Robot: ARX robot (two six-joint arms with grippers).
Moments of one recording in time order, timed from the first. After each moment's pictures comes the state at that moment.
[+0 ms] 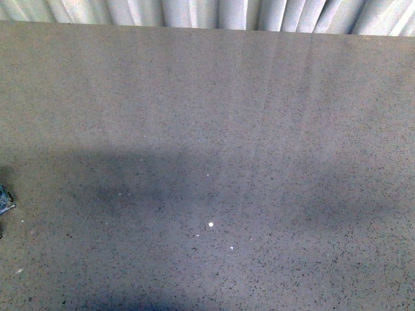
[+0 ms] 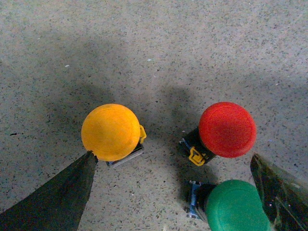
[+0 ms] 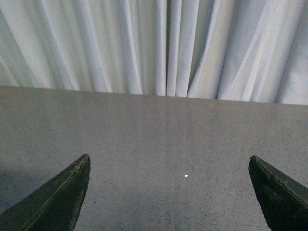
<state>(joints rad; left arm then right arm) 0.25 1.29 0.24 0.35 0.18 0.08 0.00 0.00 0.02 0.00 0.00 0.00</state>
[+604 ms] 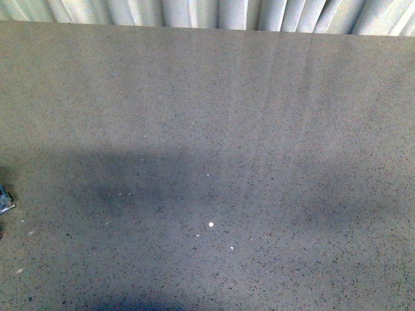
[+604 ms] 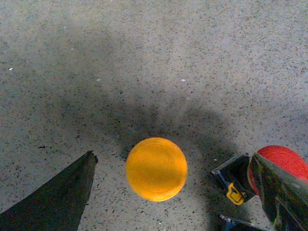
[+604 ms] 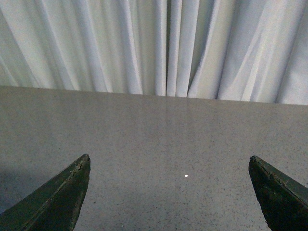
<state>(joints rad) 0.33 1.40 0.32 0.40 0.17 0.06 0.00 0.00 0.02 0.00 0.00 0.00</state>
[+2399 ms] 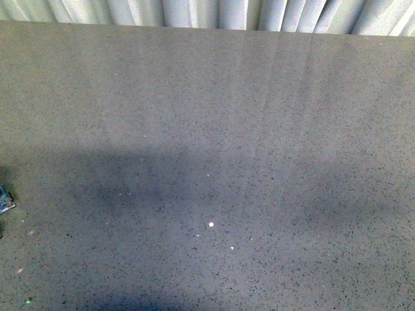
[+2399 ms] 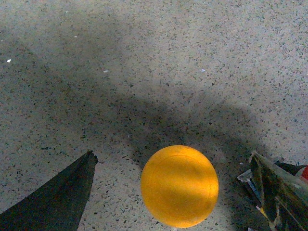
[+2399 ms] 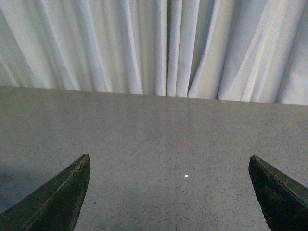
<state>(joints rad) 0.33 1.54 0.37 0.45 0.13 0.10 0.00 0.00 0.02 0.00 0.00 0.00</state>
